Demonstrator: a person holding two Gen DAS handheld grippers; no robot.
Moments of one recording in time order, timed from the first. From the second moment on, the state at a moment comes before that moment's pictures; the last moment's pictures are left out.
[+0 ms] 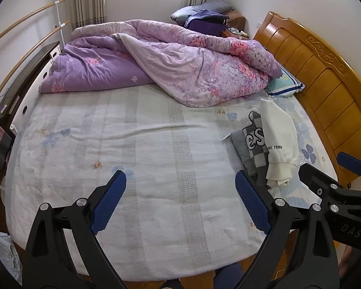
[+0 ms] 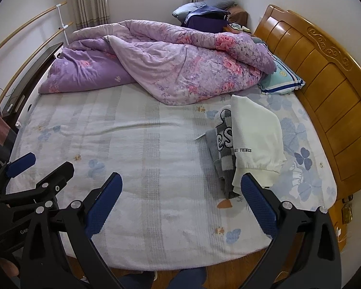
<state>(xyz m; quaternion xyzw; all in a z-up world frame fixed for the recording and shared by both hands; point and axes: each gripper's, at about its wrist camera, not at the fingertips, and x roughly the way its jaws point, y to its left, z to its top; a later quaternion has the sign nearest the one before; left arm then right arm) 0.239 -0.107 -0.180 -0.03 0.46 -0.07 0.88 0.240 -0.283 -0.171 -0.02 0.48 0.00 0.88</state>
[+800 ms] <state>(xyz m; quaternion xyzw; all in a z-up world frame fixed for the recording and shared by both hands) 0.204 -0.092 -0.129 -0.02 0.44 -0.05 0.90 0.212 -0.265 -0.128 -0.02 0.47 0.02 0.88</state>
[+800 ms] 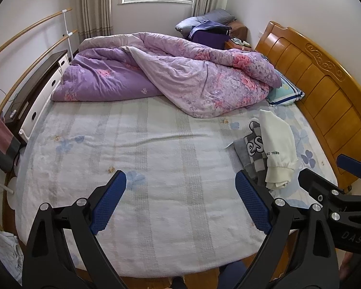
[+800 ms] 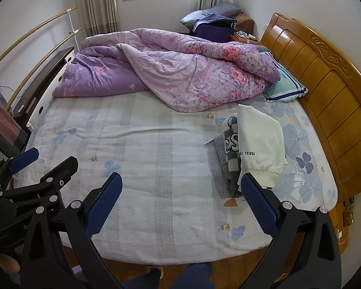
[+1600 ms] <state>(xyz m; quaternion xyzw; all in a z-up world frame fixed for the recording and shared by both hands) 0.202 -0.091 -0.124 -0.02 0.44 -0.04 0.90 0.215 -0.261 -0.123 -0.02 0.47 0.03 0.88</state>
